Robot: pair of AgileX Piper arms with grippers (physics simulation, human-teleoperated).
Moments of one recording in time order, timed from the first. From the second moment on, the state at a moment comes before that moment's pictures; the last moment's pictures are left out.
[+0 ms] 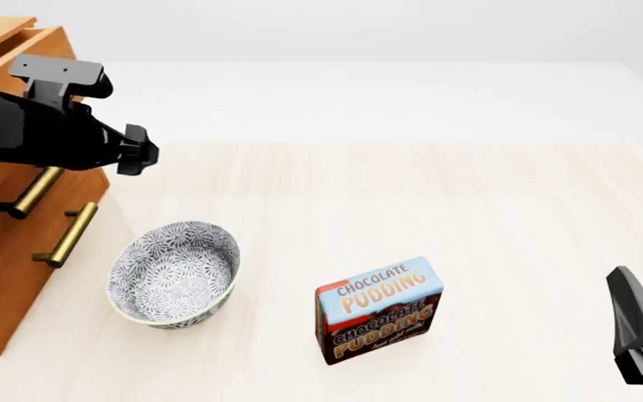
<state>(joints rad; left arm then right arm) -0.14 1.33 -1.00 0.48 0.05 0.00 0.00 0.00 0.00 0.00</state>
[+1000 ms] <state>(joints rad) 0.02 1.25 -0.92 0.45 0.08 0.00 0.00 0.00 0.00 0.00</state>
